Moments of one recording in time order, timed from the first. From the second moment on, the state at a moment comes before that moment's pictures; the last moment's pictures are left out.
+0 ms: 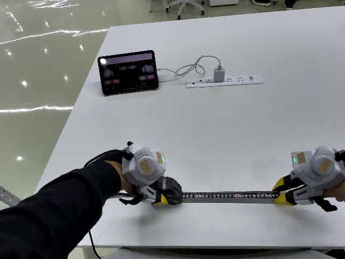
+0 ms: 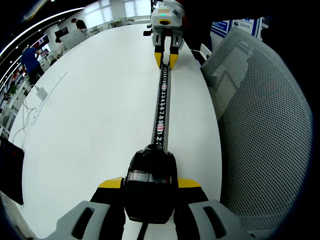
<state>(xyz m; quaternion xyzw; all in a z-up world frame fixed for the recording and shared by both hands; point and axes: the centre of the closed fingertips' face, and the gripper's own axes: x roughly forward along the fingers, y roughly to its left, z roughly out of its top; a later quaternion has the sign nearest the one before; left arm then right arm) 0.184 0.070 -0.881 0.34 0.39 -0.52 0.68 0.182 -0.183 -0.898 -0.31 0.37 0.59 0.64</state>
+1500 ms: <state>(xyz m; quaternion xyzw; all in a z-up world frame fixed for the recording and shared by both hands) 0.190 0.074 -0.866 0.28 0.38 -0.51 0.72 0.186 -0.180 -0.887 -0.31 0.38 0.57 0.66</state>
